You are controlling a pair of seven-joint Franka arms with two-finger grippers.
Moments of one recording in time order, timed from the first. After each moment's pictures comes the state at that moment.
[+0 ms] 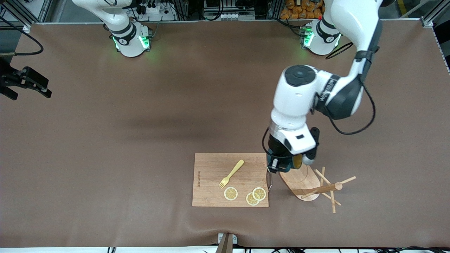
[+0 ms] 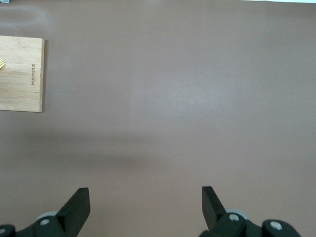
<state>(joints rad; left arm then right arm) -0.35 0.57 -0.18 -1.34 0.32 2.36 -1.89 0.01 -0.02 -0.02 -1.53 0.01 1.60 -0.07</state>
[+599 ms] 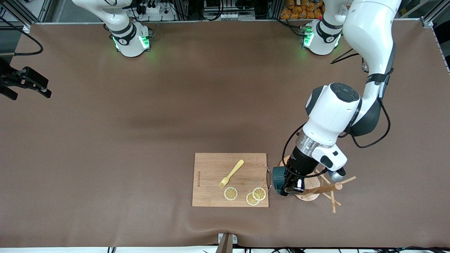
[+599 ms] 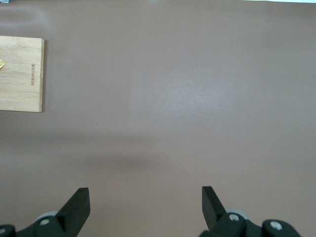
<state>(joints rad) -0.26 0.63 -0.20 -1.37 0.08 2.69 -1.82 0.01 -0.02 -0.02 -1.53 0.01 1.60 -0.07</state>
